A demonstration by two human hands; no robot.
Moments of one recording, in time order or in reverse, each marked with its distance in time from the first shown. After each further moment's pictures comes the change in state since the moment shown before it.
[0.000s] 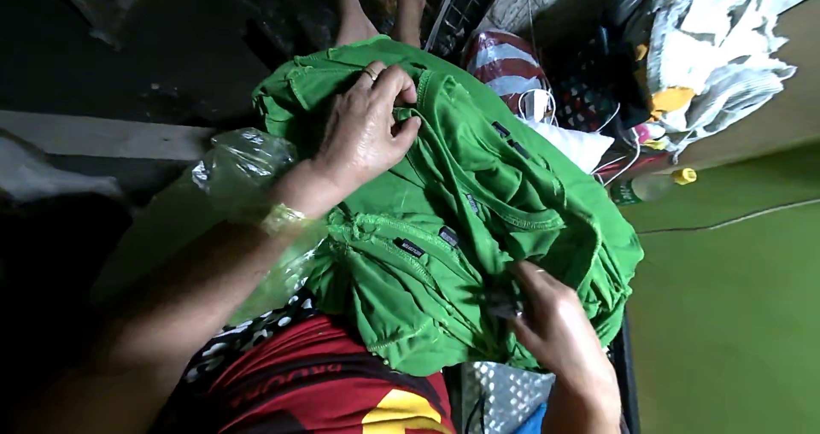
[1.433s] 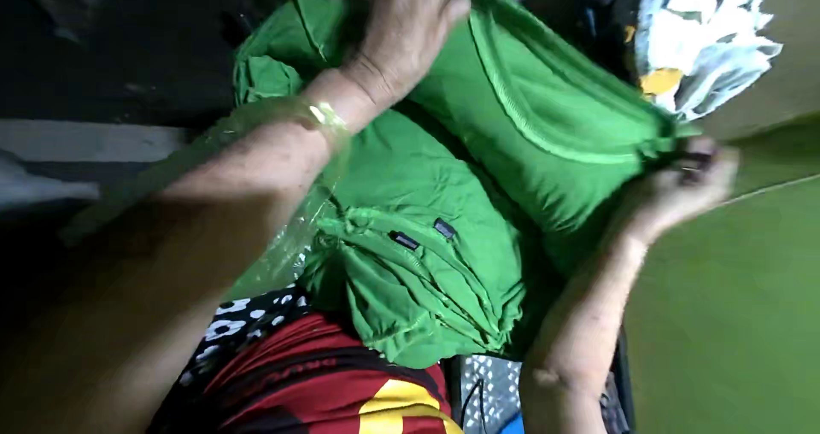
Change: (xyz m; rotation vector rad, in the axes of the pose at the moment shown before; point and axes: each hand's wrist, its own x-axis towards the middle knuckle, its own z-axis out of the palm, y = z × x) left_hand 0.086 0.010 0.013 -0.013 0.121 0.269; right_hand 0.092 0.107 -0.047 -0.255 0.786 0.438
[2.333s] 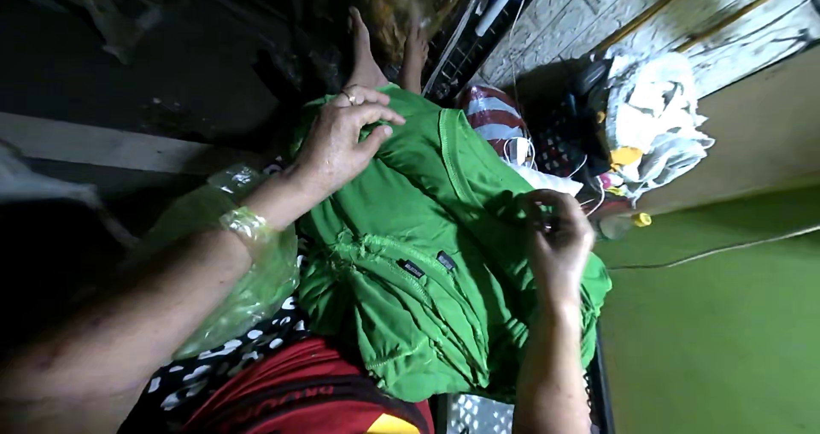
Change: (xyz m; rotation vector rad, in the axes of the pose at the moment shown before) left_hand -0.089 -0.023 -0.053 -0.160 0.033 -0.164; right_hand -0.041 -0.076 -0.003 0.411 -0.359 -0.339
